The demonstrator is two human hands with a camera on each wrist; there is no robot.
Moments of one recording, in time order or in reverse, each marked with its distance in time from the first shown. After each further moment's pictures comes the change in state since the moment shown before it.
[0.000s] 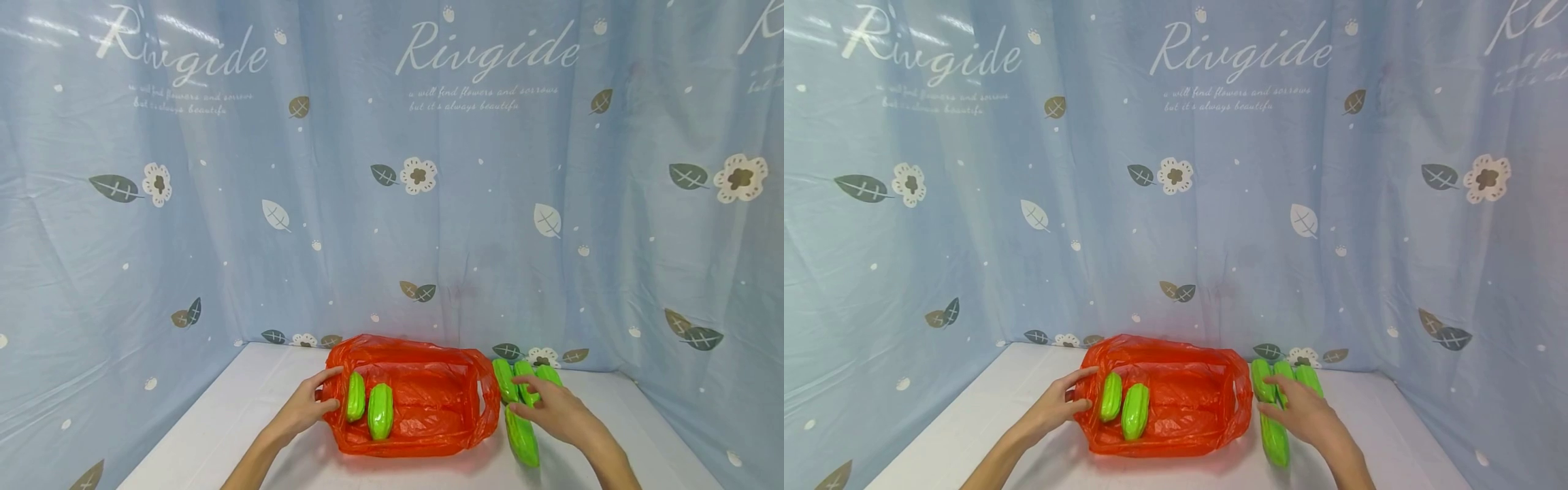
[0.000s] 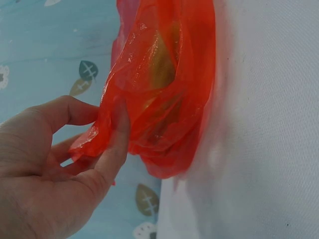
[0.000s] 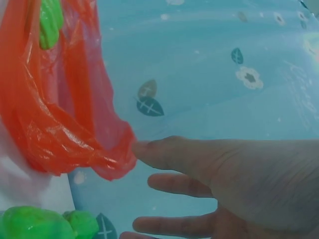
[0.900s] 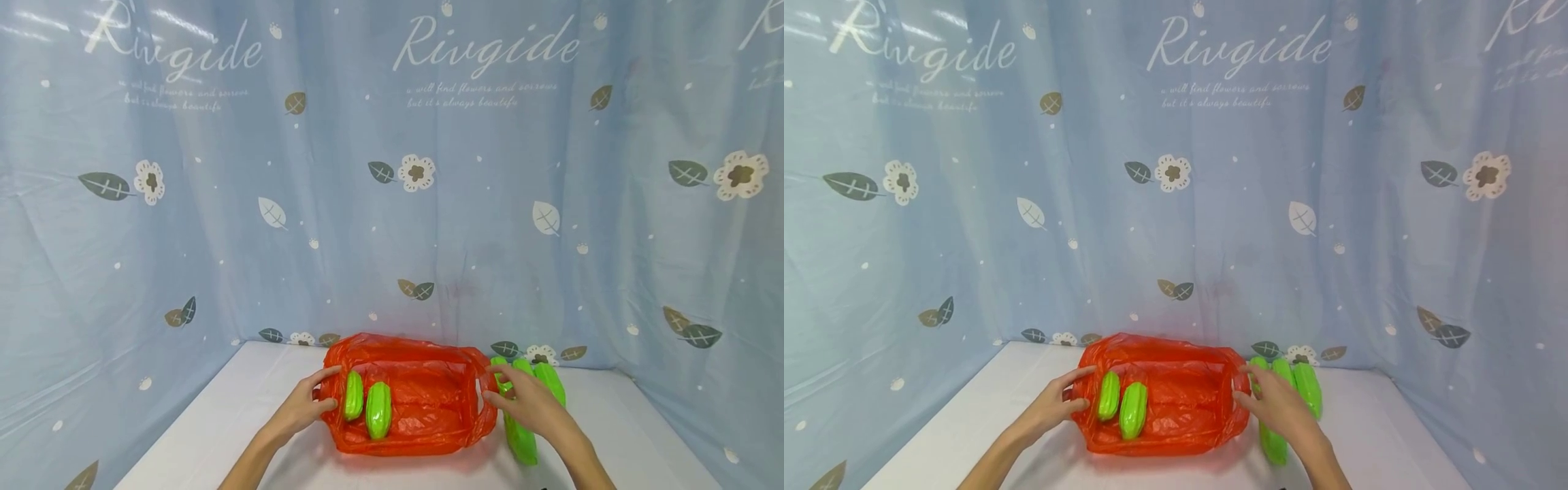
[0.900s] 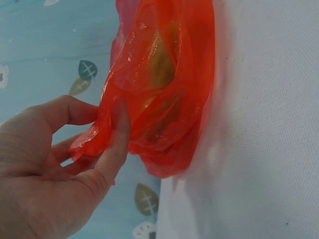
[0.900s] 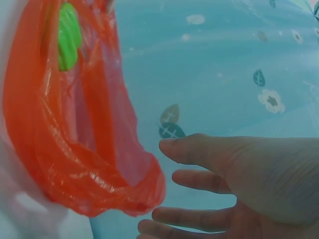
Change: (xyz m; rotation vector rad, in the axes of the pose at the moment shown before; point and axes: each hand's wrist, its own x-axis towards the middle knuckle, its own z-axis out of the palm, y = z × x) left_hand 0.002 0.000 -0.001 -0.003 0.001 -0.025; right_hand 0.014 -0.026 0.024 0.089 0.089 -0.067
